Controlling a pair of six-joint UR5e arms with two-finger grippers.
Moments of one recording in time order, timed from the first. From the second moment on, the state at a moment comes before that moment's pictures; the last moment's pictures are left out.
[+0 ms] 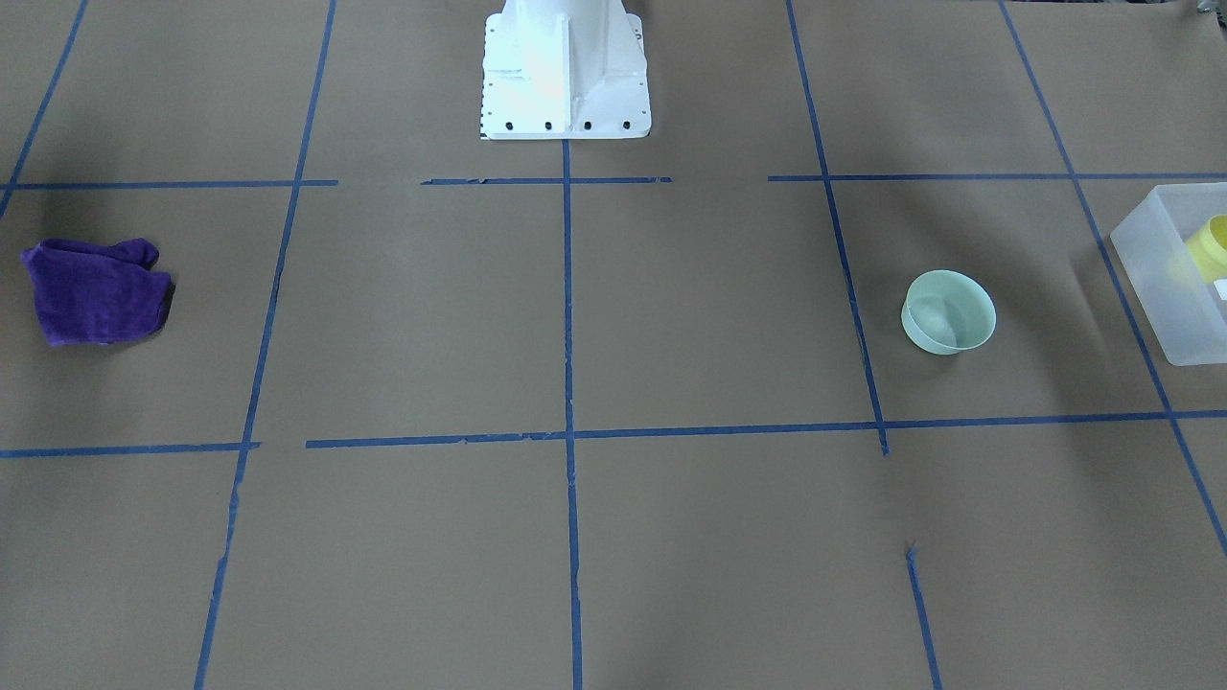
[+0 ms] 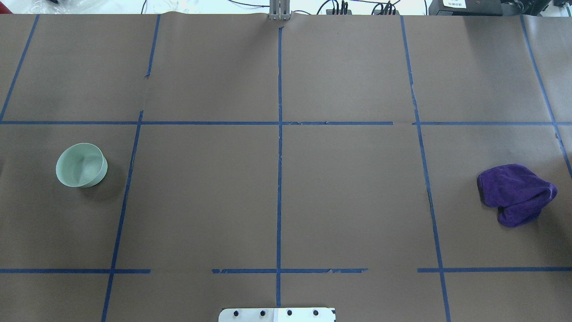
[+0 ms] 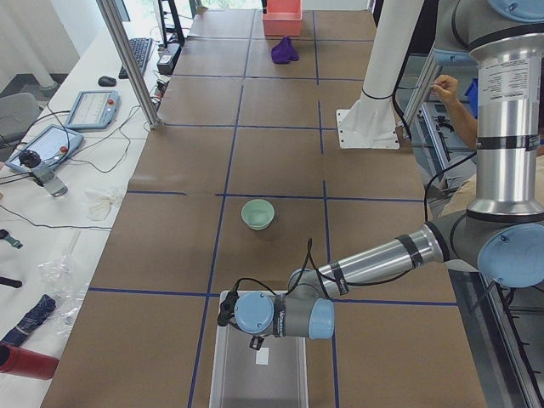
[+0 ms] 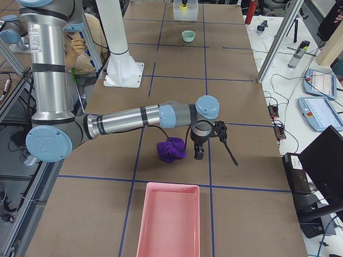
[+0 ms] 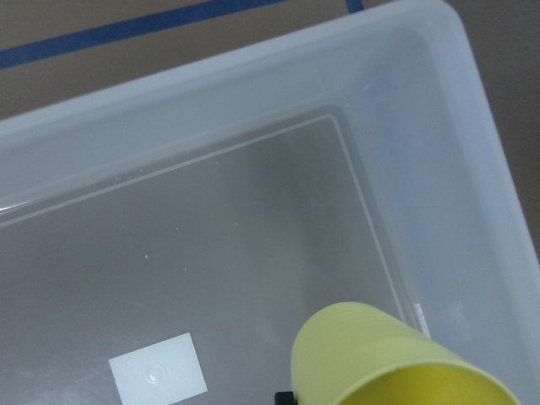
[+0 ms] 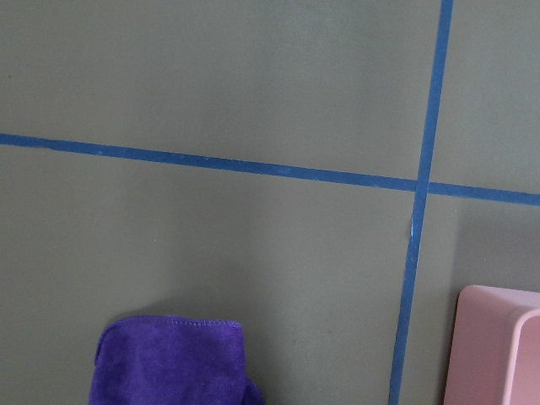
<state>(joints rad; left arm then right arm) -1.53 -1.48 -1.22 -2.01 -2.51 0.27 1.43 -1.55 1.77 -1.68 2.38 0.07</state>
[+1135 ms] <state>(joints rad) -1.69 -1.41 -1.72 -1.95 -2.44 0.01 1.24 -1.60 1.80 -1.61 2.45 0.21</state>
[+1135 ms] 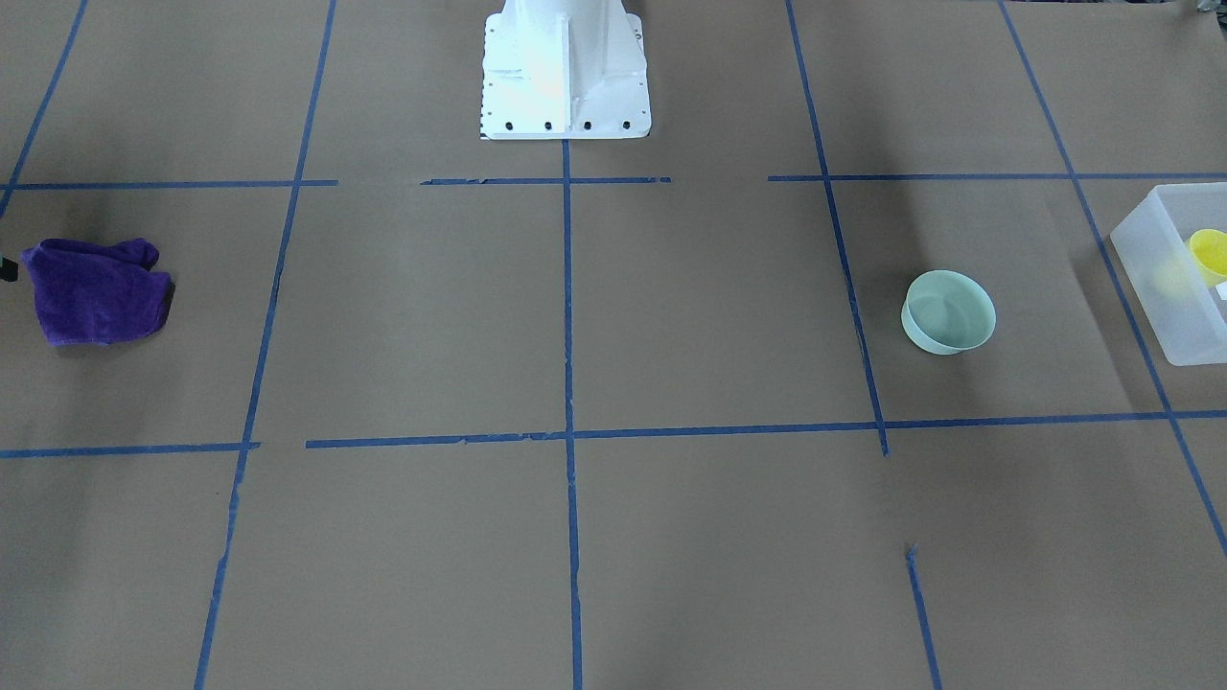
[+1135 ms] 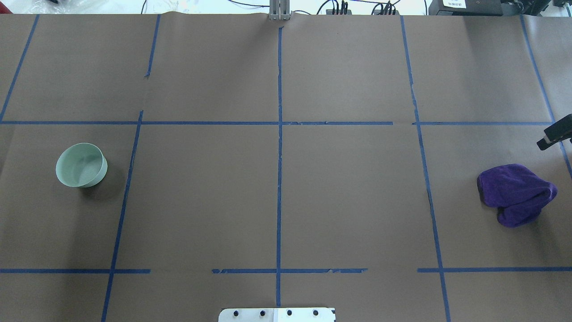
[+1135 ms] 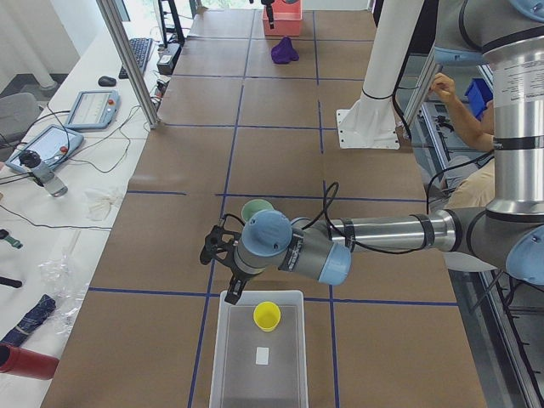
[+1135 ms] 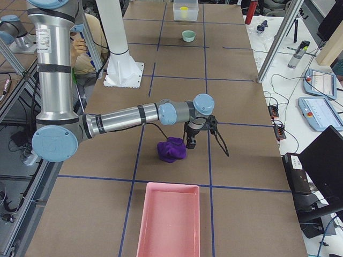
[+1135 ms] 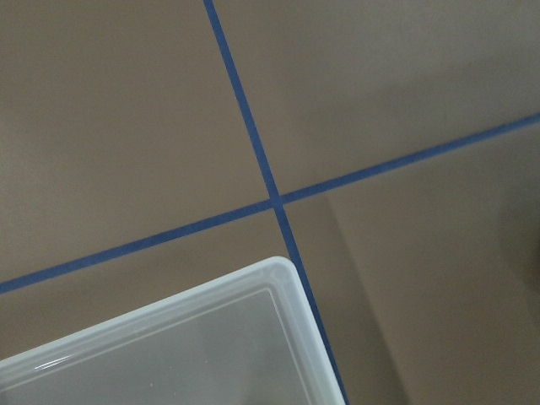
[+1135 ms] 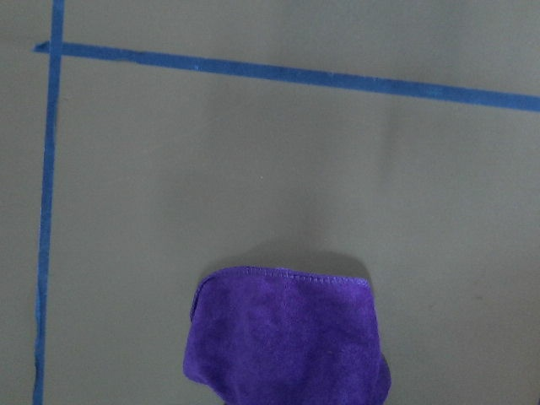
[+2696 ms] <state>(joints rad) -1.60 -1.41 -1.82 -1.95 -2.44 -0.15 1.35 -1.75 1.92 -1.41 2.48 0.37</state>
